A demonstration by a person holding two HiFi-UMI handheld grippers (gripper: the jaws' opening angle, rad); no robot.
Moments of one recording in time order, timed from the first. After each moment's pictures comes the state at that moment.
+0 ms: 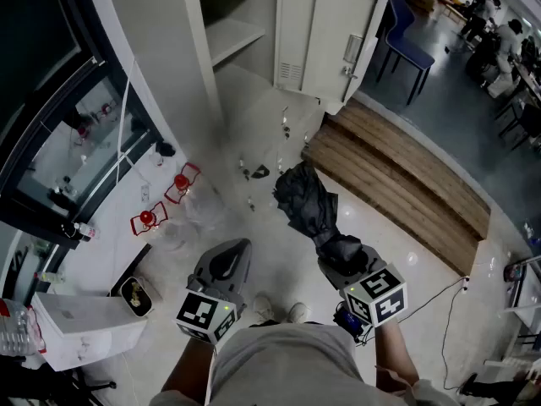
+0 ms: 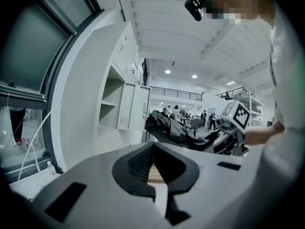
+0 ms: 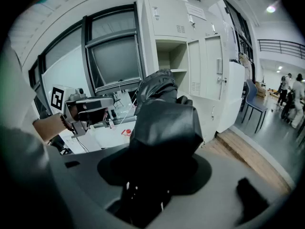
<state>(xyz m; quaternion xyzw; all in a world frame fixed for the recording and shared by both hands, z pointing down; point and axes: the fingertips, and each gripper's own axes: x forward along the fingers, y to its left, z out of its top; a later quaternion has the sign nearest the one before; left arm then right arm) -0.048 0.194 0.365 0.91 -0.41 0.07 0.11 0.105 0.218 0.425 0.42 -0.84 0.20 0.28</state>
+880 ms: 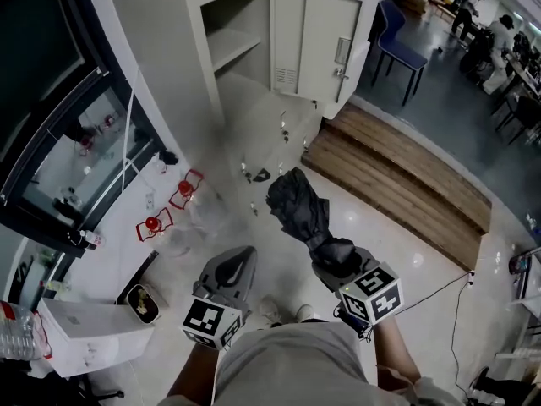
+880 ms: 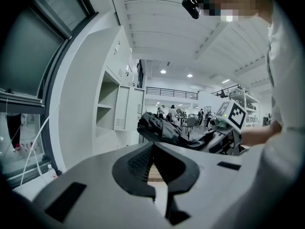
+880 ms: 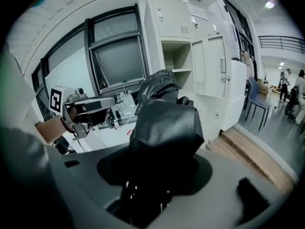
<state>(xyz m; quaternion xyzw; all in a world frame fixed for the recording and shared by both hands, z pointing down) -0.044 0.229 0.353 0.91 -0.39 0.07 0.09 0.088 0.248 0.423 0.40 -0.85 0.22 0.27</state>
